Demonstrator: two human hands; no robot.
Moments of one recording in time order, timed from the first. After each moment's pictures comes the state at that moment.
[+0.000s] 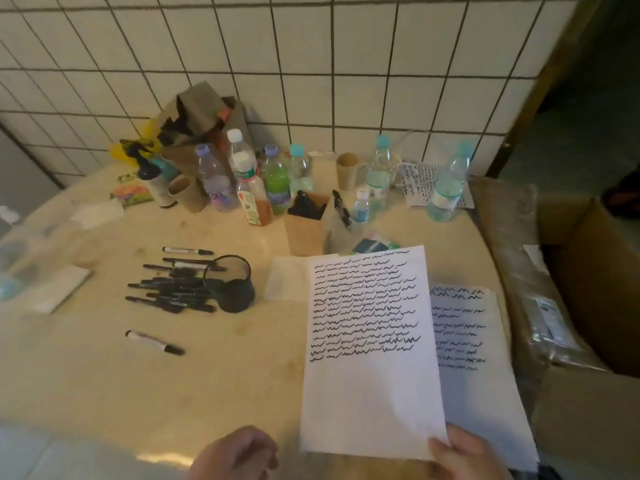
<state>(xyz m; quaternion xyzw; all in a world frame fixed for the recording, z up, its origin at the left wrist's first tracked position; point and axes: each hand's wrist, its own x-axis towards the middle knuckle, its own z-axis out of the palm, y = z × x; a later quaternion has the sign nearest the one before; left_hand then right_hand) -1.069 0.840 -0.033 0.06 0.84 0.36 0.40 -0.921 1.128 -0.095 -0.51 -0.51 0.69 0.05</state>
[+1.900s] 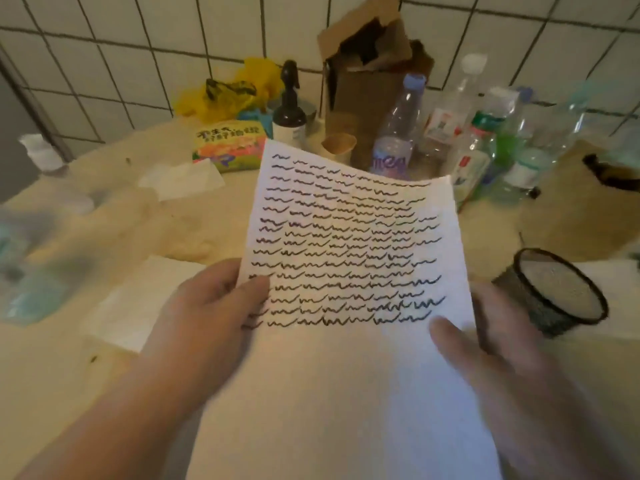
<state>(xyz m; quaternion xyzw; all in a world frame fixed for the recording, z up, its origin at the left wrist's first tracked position) -1.472 0.607 -0.107 0.07 0.76 0.62 0.18 -1.354 0.835 -0.052 -0.27 -0.81 0.48 0.20</state>
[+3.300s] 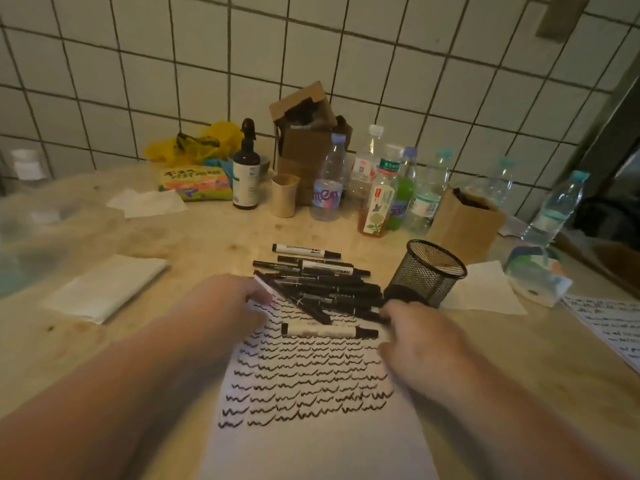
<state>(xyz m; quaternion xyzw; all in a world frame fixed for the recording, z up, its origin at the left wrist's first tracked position) -1.440 0.627 -0.126 0.31 0.92 0.23 0.11 -1.275 0.801 -0.116 -0.33 -0.94 0.05 0.00</state>
